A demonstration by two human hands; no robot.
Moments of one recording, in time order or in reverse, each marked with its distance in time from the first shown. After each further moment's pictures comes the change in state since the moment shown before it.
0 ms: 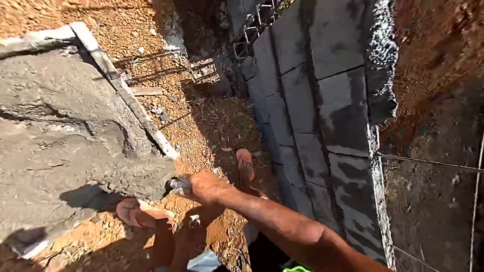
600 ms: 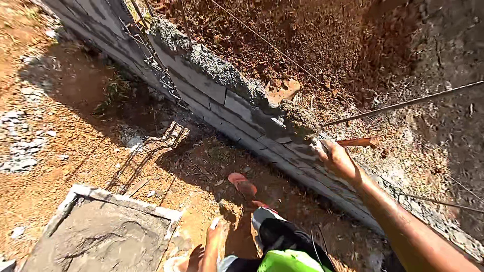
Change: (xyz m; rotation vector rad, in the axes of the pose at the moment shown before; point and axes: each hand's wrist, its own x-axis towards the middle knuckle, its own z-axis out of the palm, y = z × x) left_hand -0.078 0.264 0.083 -0.118 -0.015 0.012; right_hand -0.534 0.308 -0.101 0.396 1.083 0.680
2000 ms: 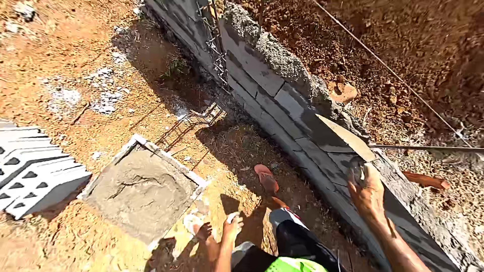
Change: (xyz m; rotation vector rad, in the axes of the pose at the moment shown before) left_hand -0.028 -0.047 -0.032 -0.228 0.112 -0.126; right_hand -0.025 -0.017 0.108 0.002 0.352 -0.189
